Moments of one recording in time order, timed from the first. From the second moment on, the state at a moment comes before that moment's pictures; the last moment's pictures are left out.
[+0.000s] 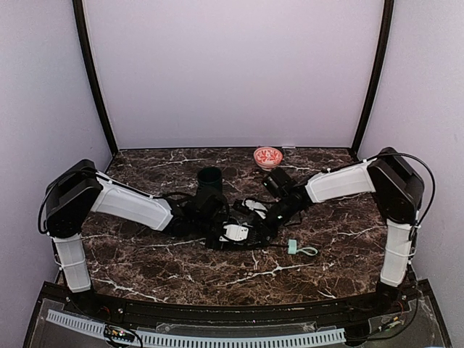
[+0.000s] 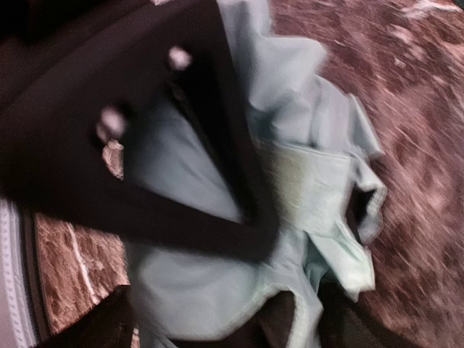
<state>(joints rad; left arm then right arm) -0.95 1.90 1.04 0.02 0.10 0.93 0.77 1.97 1.20 -0.37 -0.64 -0.34</state>
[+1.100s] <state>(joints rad) -0.81 2.02 1.27 -0.28 0.50 0.77 0.94 1.74 0.76 0.31 -0.09 -0.66</state>
